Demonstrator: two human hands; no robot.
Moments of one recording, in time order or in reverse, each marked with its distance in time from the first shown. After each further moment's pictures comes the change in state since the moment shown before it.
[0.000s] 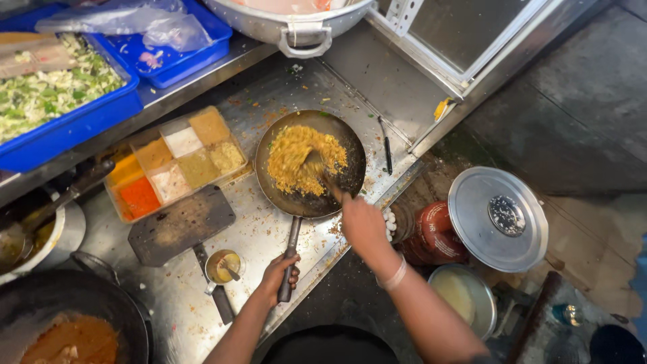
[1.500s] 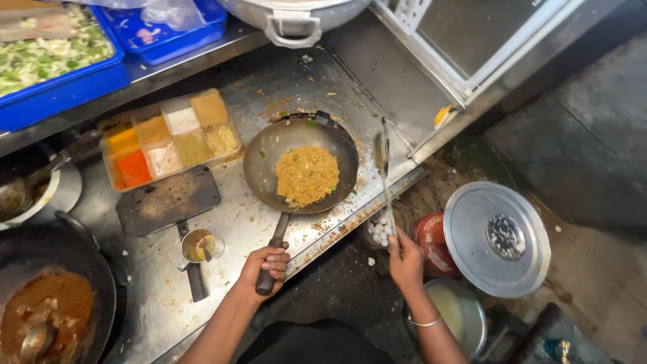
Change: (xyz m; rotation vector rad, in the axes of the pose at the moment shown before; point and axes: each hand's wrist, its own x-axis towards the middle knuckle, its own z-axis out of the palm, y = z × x) left_hand -0.038 0.003 0.064 -0.713 -0.345 -0.086; right_hand -0.097 0.171 0.058 0.801 0.359 0.214
